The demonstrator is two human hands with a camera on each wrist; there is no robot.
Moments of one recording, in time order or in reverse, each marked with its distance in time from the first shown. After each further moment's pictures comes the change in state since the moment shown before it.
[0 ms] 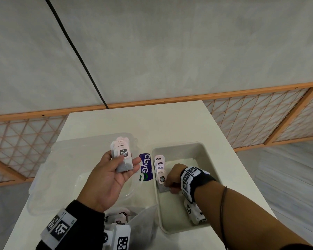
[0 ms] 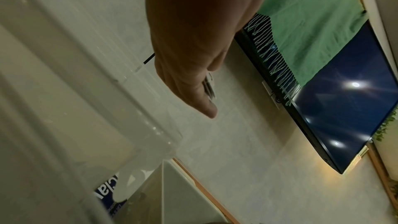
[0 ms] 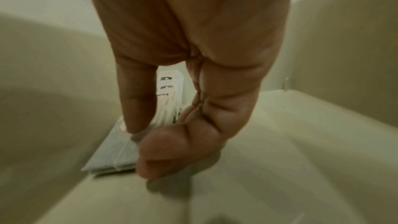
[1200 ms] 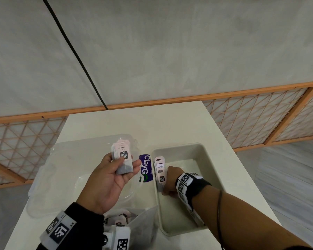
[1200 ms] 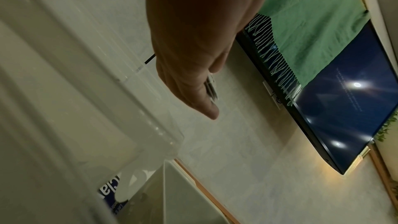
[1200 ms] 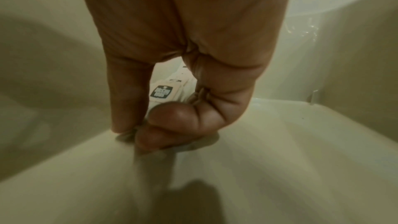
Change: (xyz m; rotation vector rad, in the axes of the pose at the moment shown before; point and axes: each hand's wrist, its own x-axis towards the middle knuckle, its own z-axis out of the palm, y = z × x) left_hand 0.000 0.000 0.000 0.019 0.003 -0.008; right_hand 0.028 0.000 0.026 -0.410 0.157 -0.166
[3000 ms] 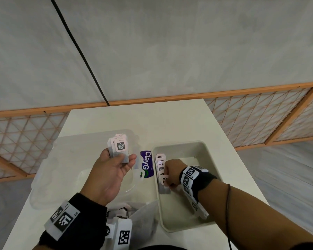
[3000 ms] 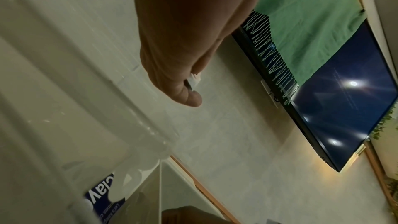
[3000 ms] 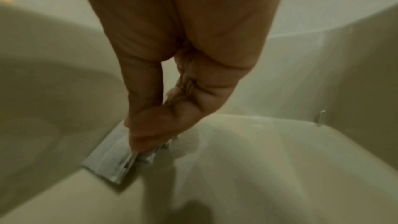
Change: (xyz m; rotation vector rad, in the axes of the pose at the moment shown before) left_hand 0.007 -0.003 -0.004 0.052 0.075 0.078; right_hand -0.056 -0.014 -0.036 -0.314 0.031 -0.202
